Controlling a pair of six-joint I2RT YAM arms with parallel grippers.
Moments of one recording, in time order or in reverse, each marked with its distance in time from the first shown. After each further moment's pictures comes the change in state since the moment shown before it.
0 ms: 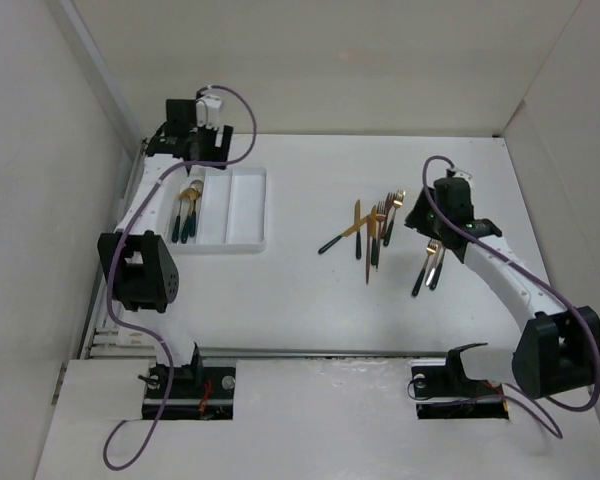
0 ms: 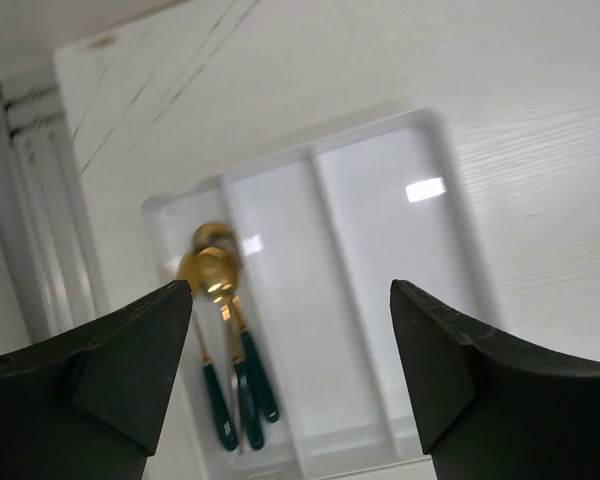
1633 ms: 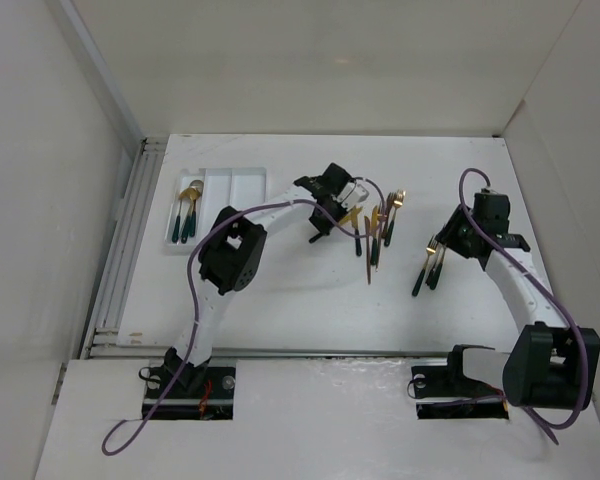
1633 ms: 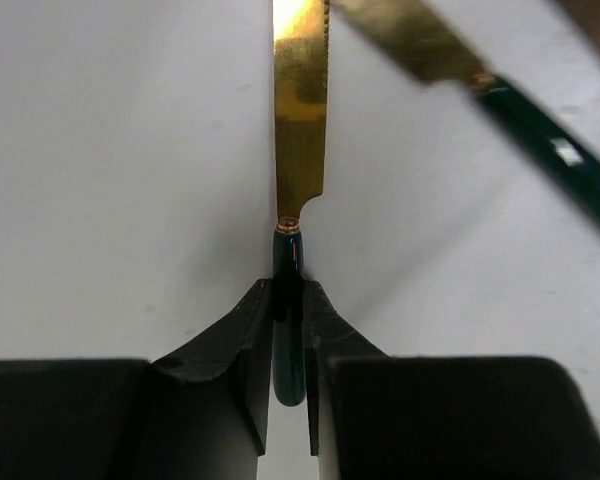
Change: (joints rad) left arm -0.658 0.455 0.136 -0.089 0.022 -0.001; right arm -0.325 -0.072 -0.120 -0.071 -0.211 -0.066
